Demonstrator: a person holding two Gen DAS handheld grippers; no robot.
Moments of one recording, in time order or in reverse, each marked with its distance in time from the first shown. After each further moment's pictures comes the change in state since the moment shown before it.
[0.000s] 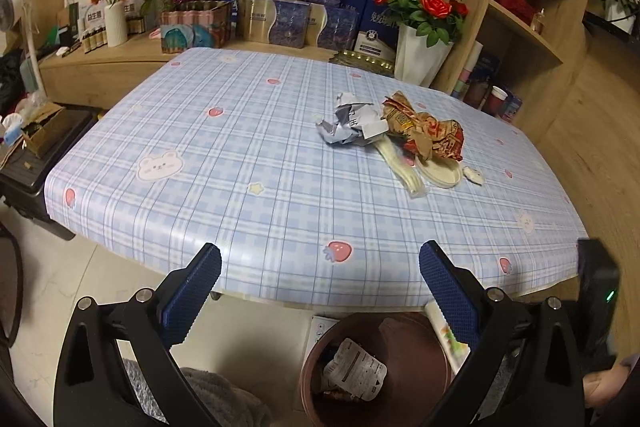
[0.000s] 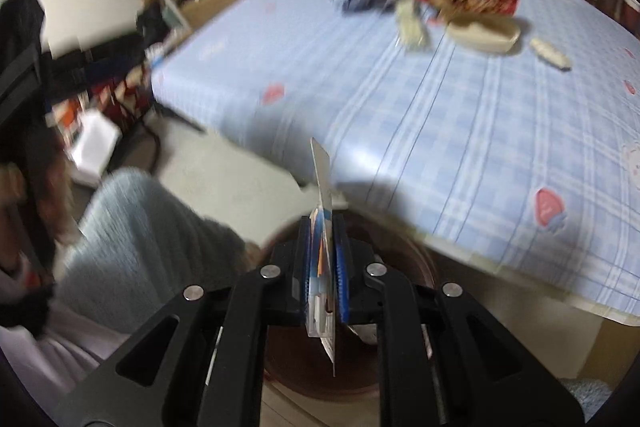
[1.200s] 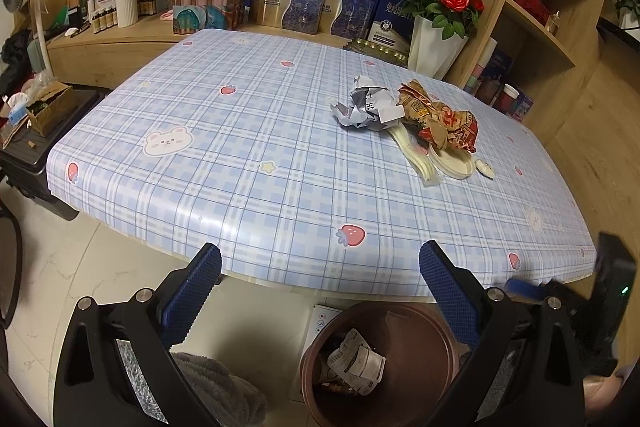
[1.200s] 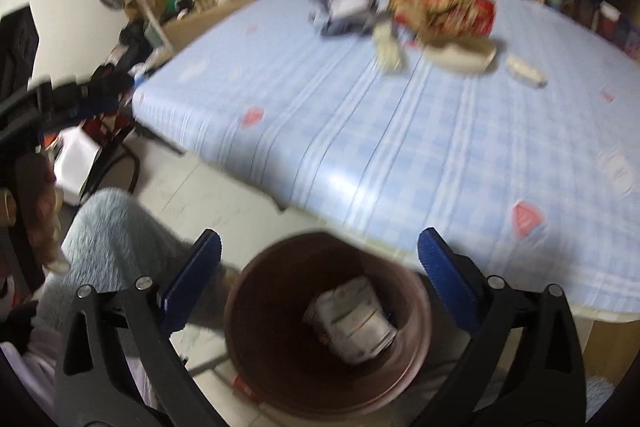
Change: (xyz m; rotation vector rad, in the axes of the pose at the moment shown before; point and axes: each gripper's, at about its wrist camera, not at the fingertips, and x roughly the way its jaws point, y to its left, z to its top) left arm 0.006 0.010 -0.012 -0.045 0.035 0.017; right arm -0.017 -0.002 0.006 0.035 -0.161 -0.094
